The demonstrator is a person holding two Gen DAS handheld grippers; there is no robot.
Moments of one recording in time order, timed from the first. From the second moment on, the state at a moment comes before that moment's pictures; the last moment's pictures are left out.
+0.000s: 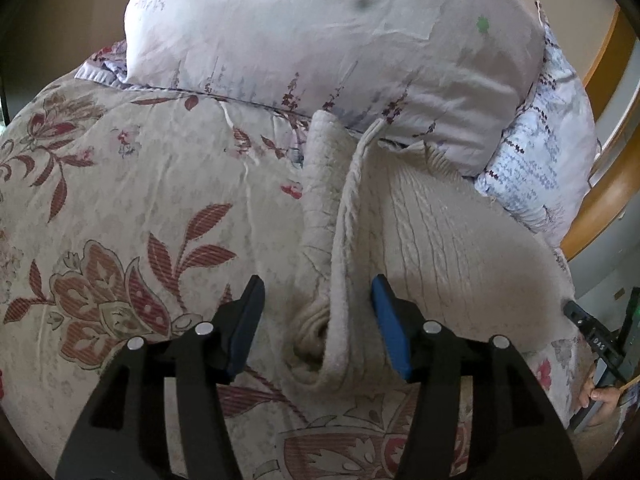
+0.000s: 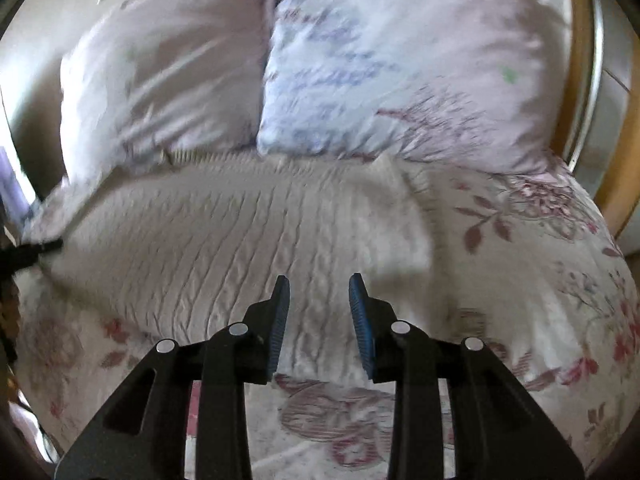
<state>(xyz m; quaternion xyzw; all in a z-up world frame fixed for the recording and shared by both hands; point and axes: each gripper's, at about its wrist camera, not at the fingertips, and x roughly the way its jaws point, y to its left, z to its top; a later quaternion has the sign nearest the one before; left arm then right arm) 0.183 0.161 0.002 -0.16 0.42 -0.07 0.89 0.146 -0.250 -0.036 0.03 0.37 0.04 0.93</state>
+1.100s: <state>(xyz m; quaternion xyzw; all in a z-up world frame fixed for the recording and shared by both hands) 0.250 0.180 -0.013 -0.41 0.41 -0.12 0.81 0.151 -0.261 -0.046 0.10 0.38 0.08 0.92</state>
